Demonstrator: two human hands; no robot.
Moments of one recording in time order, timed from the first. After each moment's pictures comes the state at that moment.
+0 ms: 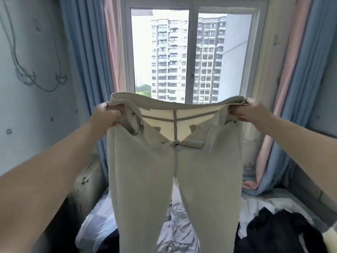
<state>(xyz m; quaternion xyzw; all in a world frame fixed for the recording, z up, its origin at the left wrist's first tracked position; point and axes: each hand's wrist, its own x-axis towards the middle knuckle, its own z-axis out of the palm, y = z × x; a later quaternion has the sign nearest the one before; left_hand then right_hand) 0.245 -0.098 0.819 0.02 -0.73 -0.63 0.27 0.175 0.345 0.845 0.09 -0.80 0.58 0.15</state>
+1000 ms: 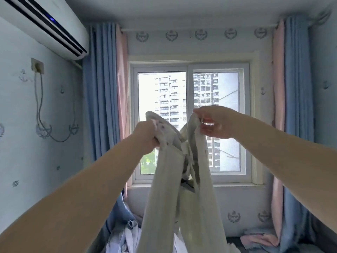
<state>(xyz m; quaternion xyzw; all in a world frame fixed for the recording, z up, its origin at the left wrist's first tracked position) 0.272 0.025 0.959 -0.04 -0.64 -0.75 0.17 0.267 0.241 0.995 0.17 -0.70 0.70 0.00</state>
